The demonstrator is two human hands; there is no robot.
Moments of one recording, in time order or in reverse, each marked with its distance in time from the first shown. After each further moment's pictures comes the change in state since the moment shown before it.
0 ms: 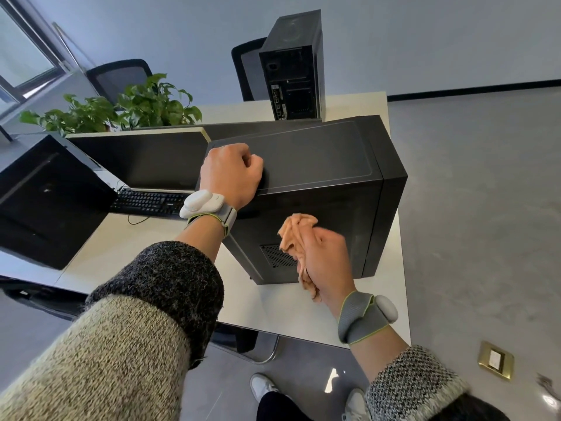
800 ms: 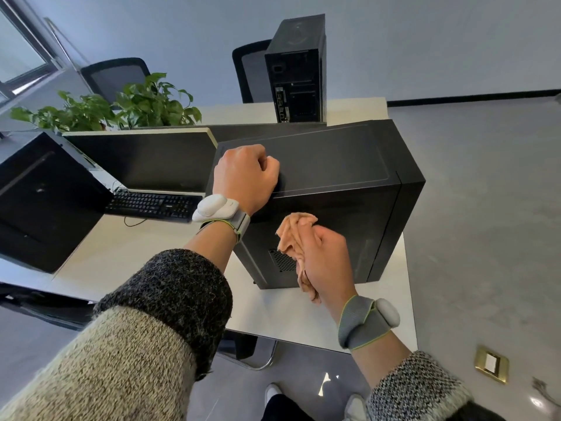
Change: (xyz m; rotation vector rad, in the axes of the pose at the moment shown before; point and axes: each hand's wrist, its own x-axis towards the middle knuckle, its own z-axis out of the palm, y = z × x) left_hand -0.003 0.002 -0.004 -0.067 0.000 0.077; right_hand -0.001 -0.009 0.021 -0.025 -0.001 -0.052
